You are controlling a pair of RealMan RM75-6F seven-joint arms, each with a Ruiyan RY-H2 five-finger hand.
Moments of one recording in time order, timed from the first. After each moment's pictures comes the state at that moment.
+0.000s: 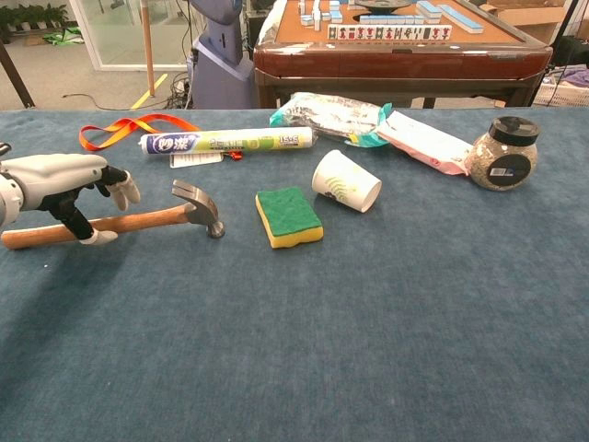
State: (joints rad) left arm -0.70 -1.48 -0.18 -1.58 0.73 1.04 0.63; right arm 0.04 -1.14 0.14 -1.58 -1.40 1.53 -0.04
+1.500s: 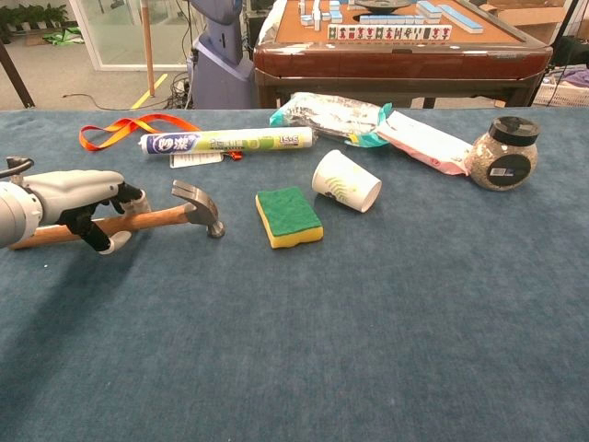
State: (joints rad) left arm -0.75 -1.51 -0.13 -1.56 0.68 1.02 0.60; right arm 0.04 -1.13 0.14 -1.58 -1.40 1.53 -0.02
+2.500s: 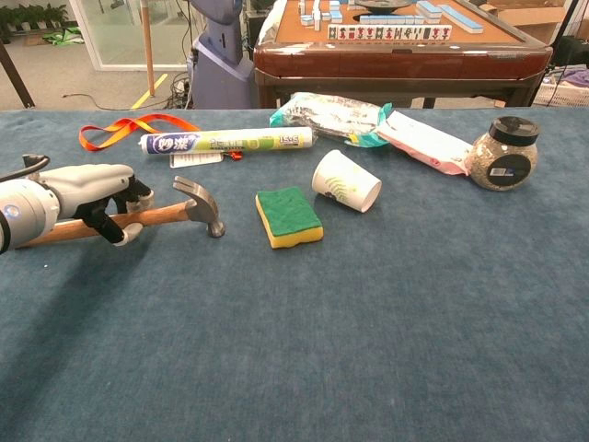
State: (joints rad) left arm -0.76 -1.58 -0.15 -1.48 0.70 1.04 0.58; right arm 0.04 -1.13 0.14 -1.58 -1.40 1.52 -0.01
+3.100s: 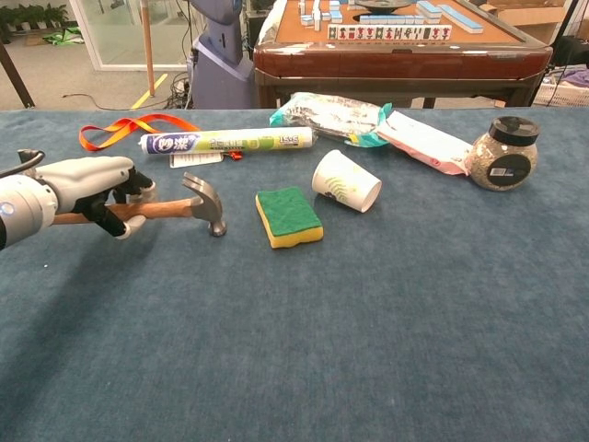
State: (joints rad) left arm -0.74 -1.57 -0.16 -1.46 0.80 1.04 0.49; right arm 0.04 -1.13 0.13 -1.58 -1.40 1.52 -0.01
